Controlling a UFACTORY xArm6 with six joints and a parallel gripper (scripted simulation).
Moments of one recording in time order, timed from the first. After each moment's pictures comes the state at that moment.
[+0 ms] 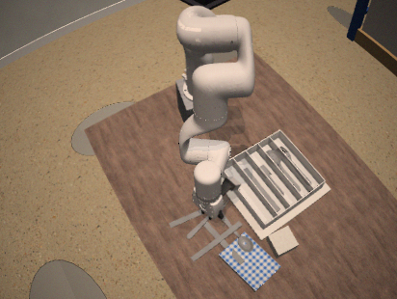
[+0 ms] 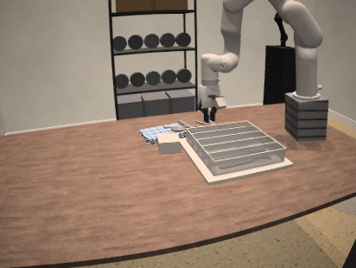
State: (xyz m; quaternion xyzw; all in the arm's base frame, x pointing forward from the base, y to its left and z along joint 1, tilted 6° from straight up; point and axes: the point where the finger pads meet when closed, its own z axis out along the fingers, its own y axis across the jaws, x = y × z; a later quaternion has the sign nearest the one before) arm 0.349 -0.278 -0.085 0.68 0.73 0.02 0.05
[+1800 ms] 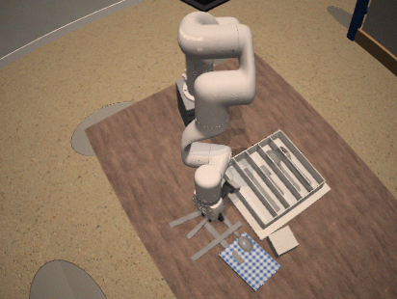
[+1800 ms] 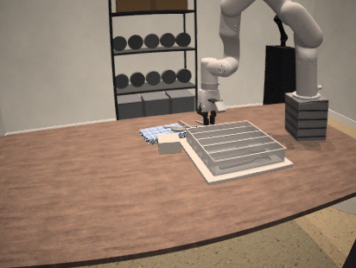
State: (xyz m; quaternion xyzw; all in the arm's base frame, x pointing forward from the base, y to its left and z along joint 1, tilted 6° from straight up) arm 0.352 -0.280 -0.103 0.68 0.73 0.02 0.05
